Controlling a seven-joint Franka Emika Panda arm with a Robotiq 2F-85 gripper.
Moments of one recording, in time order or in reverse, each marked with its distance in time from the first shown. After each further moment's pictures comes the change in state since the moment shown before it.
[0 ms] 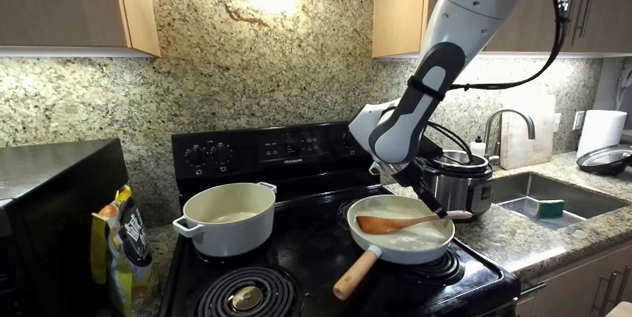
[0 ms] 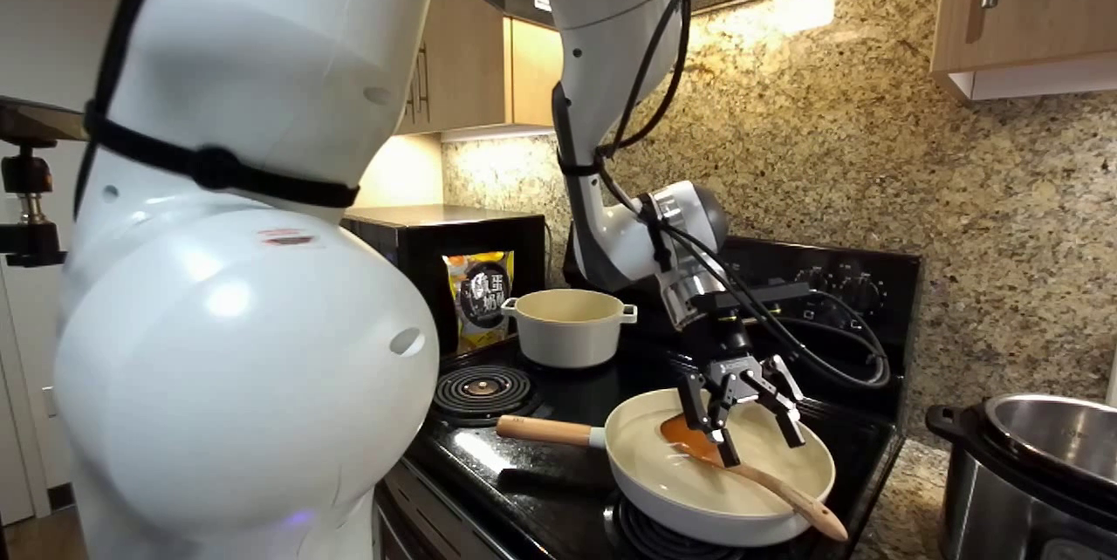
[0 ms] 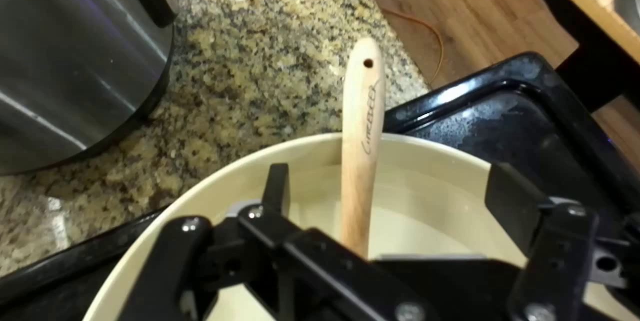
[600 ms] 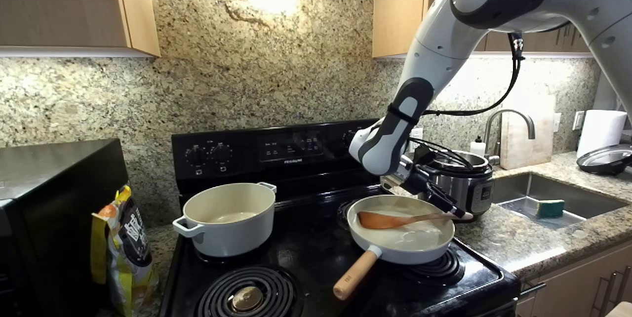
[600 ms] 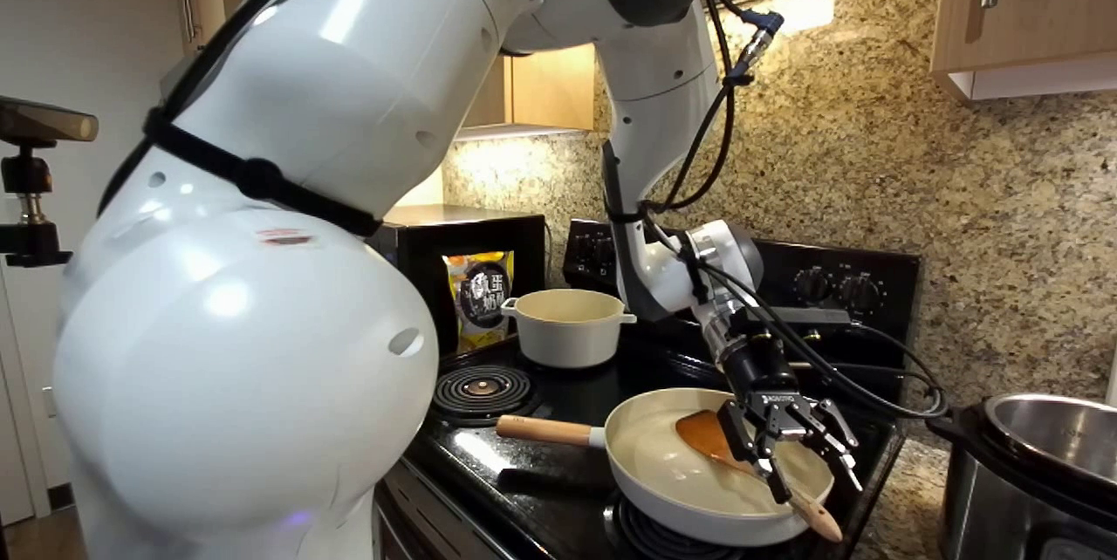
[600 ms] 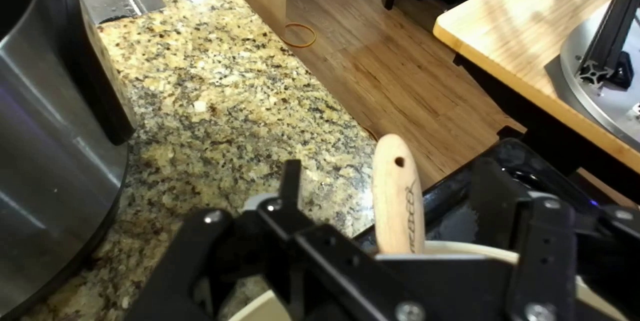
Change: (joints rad) arm -0.004 0.263 -0.036 0.270 0.001 -0.348 0.000
